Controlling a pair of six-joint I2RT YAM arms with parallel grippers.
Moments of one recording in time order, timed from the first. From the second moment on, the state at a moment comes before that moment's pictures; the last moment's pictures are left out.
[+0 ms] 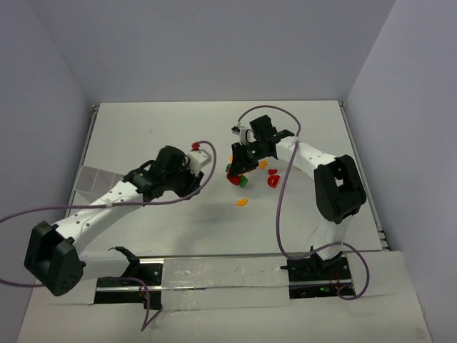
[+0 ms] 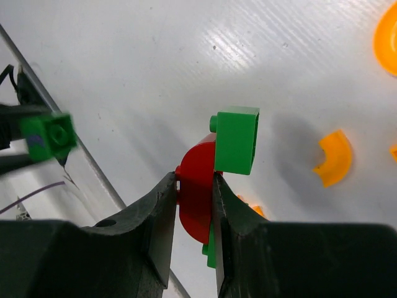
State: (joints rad) left arm -0.70 1.25 0.91 -0.47 0.13 0.09; right arm 0.45 1.82 1.31 -0.52 -0.64 0.15
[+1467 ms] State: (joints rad) left arm 0.54 1.44 1.27 -0.84 0.22 0.50; right arm 0.58 1.74 1.46 -0.60 -0.61 -0.13
